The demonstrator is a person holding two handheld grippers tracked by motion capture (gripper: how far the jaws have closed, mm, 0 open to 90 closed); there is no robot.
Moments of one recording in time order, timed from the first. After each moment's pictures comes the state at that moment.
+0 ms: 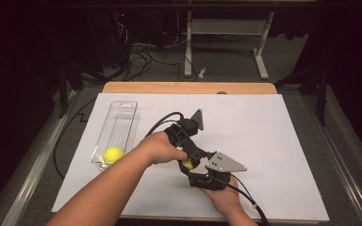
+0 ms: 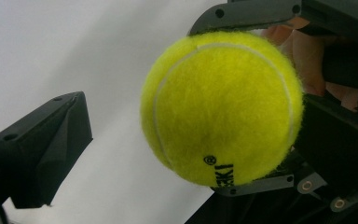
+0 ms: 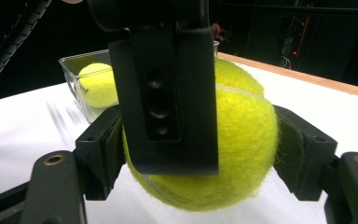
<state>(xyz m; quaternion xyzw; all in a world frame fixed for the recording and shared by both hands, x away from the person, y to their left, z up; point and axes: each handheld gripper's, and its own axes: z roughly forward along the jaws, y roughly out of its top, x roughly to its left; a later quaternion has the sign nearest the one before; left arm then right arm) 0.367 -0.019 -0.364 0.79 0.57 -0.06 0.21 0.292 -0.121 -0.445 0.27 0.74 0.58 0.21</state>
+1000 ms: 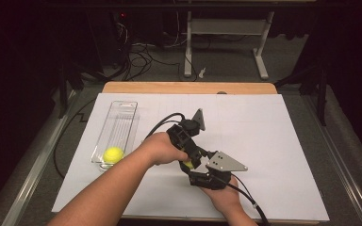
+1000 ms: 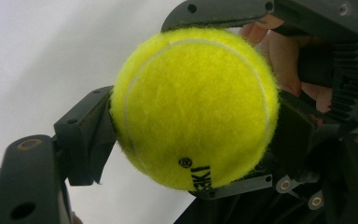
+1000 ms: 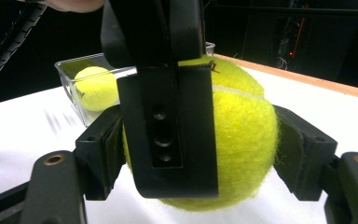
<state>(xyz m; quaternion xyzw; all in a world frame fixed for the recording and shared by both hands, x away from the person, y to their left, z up) 0.366 -0.022 -0.363 0.79 0.57 -0.09 0.21 0.293 -0.122 -0.444 0.28 0.73 0.58 0.21</state>
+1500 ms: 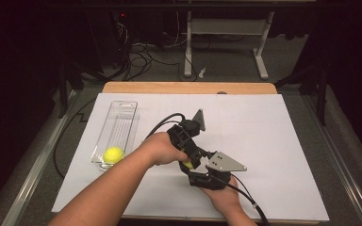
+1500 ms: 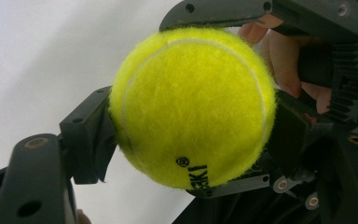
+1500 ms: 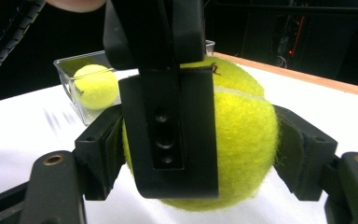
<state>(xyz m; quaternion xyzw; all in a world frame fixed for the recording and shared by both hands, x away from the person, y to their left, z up) 0.366 -0.022 -0.365 0.79 0.57 -0.09 0.21 0.293 -0.121 -0.446 0.28 0.73 0.58 0.21</state>
